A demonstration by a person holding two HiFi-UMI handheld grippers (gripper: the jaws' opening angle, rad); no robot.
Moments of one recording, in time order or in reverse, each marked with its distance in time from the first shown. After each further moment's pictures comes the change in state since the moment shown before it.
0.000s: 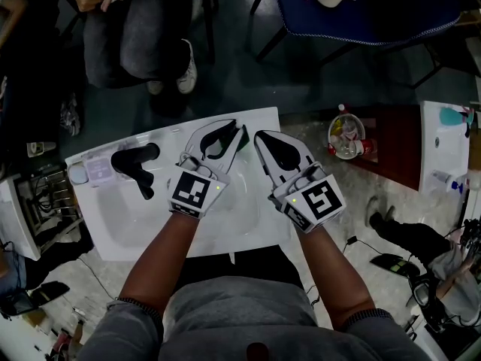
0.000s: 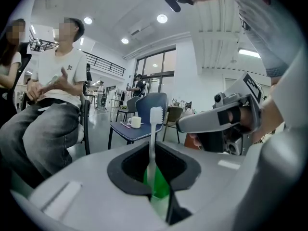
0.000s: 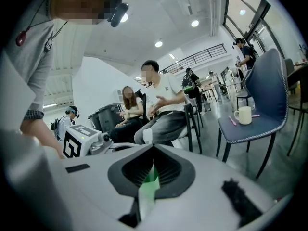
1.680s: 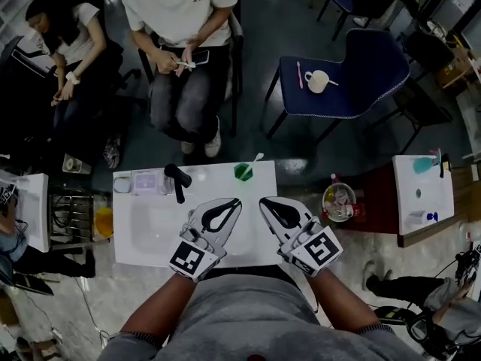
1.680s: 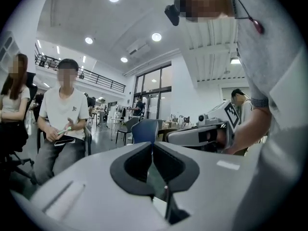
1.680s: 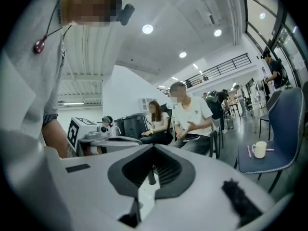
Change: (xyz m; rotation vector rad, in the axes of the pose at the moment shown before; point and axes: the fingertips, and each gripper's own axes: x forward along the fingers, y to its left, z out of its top) left arm -0.163 -0.119 0.155 0.001 -0.173 0.052; right arm -0.127 0.133 0.111 -0.179 -0.104 0.231
